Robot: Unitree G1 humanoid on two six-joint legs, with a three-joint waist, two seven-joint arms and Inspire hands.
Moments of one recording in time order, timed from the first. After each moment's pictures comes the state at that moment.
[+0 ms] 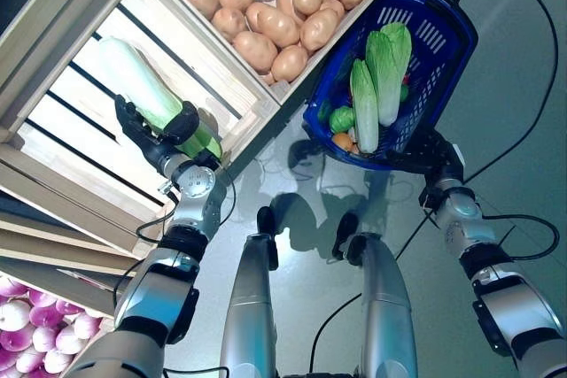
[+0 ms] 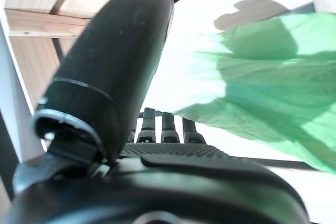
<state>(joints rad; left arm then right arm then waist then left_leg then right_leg) -0.81 0.40 -0.22 0.80 -0.66 -0.36 0.90 -0.75 -0.50 0.28 0.94 0.72 -0.19 -0.10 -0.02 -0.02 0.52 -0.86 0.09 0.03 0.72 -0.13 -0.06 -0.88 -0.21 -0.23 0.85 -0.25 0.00</state>
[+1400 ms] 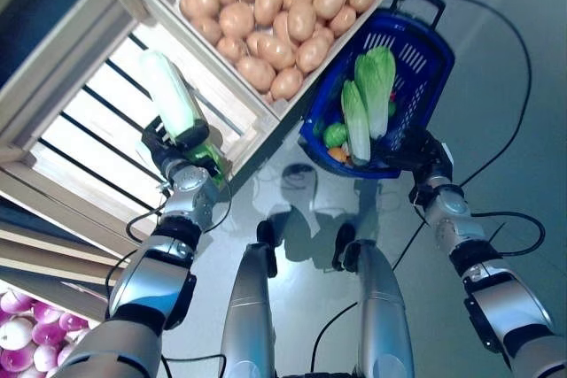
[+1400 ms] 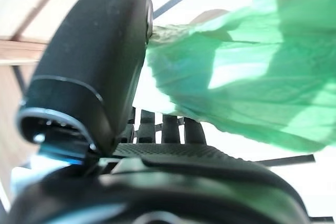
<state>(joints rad) -0.83 0.42 -0.23 0.97 -0.74 -0.14 0.72 -0.73 -0.45 0.29 0.93 0.76 -0.18 -0.10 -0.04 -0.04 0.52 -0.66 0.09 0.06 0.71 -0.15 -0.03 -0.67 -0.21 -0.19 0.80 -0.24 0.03</state>
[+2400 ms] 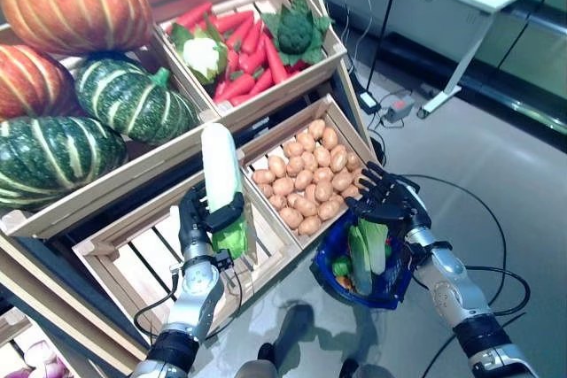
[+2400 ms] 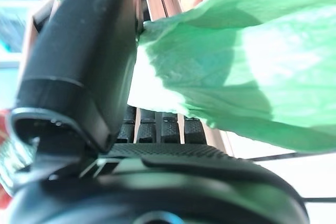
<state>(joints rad) -0.15 0.33 -0.22 0.39 -0.32 -0.21 0.48 -0.24 -0.39 0.19 0.35 0.72 -0.01 0.21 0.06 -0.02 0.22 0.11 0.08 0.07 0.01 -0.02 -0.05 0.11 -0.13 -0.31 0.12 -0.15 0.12</state>
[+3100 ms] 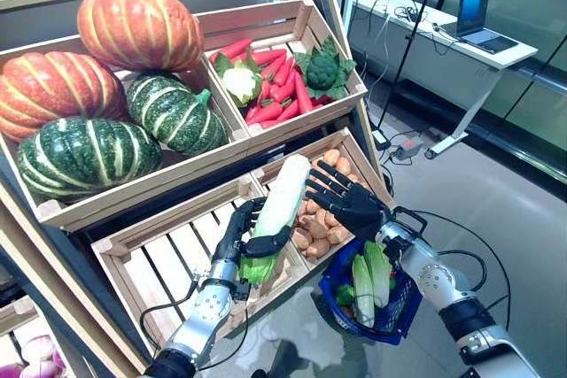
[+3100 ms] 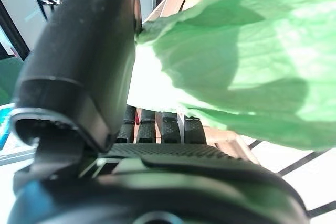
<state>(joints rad) -0.08 0.41 -0.38 0.41 -0.17 -0.35 0.27 -0.36 -0.36 0.26 0.40 1.13 0.19 0.42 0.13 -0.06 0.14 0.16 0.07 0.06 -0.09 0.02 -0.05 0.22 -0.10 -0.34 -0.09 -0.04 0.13</state>
